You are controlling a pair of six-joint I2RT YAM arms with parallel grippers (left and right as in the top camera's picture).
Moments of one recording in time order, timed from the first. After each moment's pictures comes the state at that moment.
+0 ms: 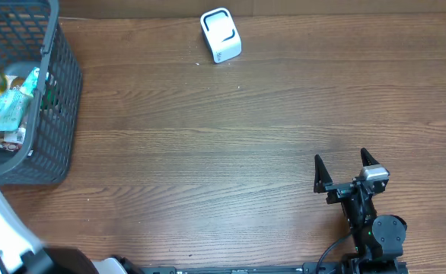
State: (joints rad) left arm 0.69 1.50 1.58 -0.62 0.30 0.08; right arm 0.05 0.01 0.02 -0.02 -0.11 0.04
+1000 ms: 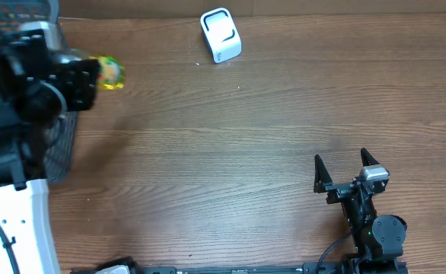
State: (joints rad) left arm 0.21 1.27 1.58 -0.91 0.42 -0.08; right arm 0.05 0.01 0.02 -0.02 -0.11 0.04
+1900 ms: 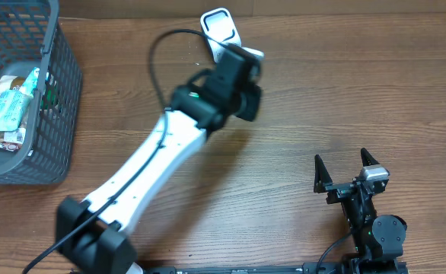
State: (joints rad) left arm -0.65 1.75 1.58 -0.70 0.00 -0.26; right arm 0.05 0.01 0.02 -0.03 -0.10 0.04
